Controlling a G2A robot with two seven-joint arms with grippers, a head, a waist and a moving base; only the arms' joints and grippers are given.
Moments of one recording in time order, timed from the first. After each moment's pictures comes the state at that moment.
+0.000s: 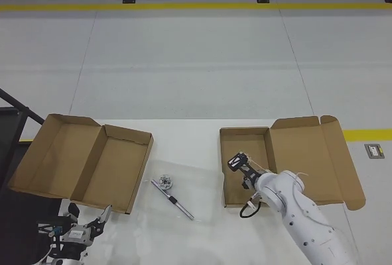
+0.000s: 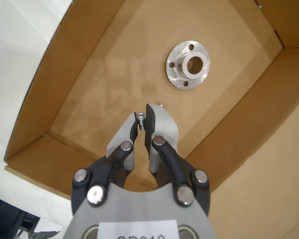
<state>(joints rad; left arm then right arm) 1.85 -1.17 -1.73 -1.91 1.13 -0.06 0.16 -0.78 -1.27 1.03 -1.29 -1.32 -0.23 0.93</state>
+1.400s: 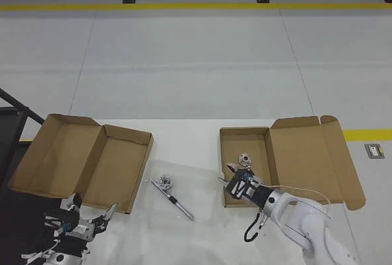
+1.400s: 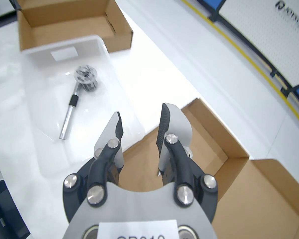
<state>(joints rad) 1.83 -1.16 -1.78 -2.01 1.34 -0.17 0.10 -1.18 -1.19 1.26 -1.87 -1.50 -0.57 0.24</state>
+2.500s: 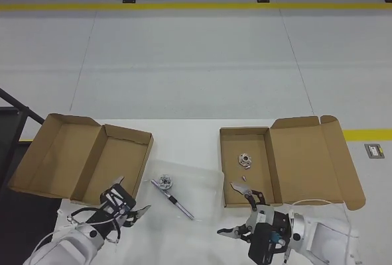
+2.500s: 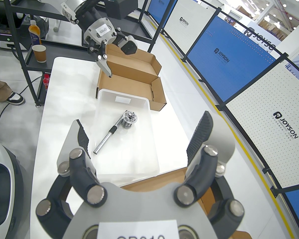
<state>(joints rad) 1.58 -1.13 -1.64 -2.18 1.54 -0.55 -0.42 -1.35 -1.12 1.39 -2.05 -1.77 -0.86 -0.27</state>
